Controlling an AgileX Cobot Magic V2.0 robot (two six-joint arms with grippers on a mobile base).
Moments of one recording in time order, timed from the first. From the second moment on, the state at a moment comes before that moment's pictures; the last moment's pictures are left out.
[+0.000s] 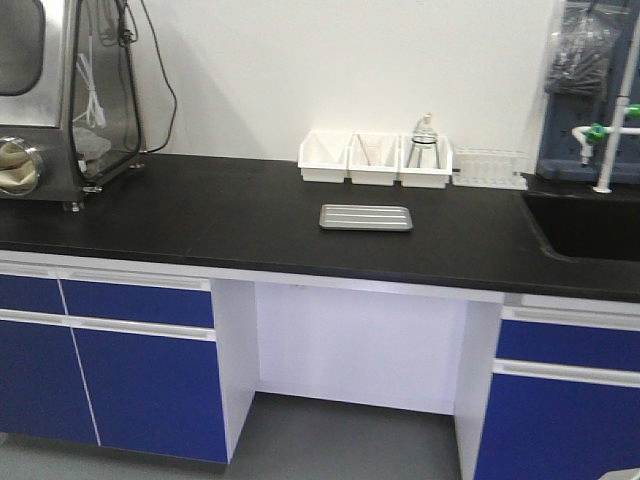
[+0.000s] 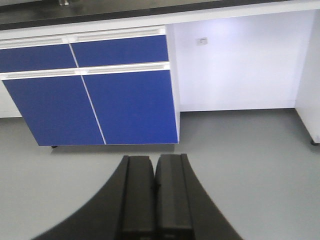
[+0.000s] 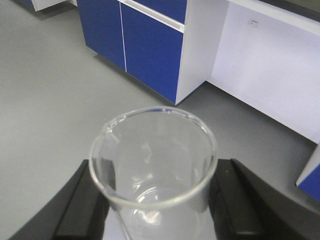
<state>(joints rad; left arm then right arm) -0.04 -0.02 0.03 0.06 0.37 0.02 0.59 0.84 -0.40 -0.12 0.14 0.14</state>
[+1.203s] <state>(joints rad) -0.04 -0.02 0.03 0.06 0.37 0.02 0.59 0.84 -0.40 -0.12 0.14 0.14</state>
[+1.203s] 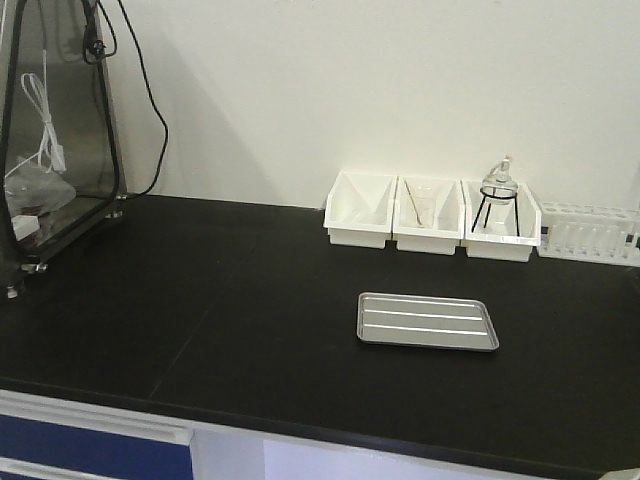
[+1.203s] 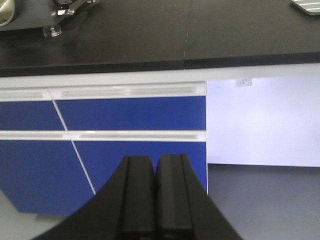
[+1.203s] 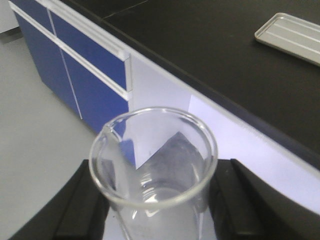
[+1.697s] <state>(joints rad) -0.04 -0.02 0.03 0.06 0.37 0.02 0.59 0.84 -0.40 -0.12 0.14 0.14</state>
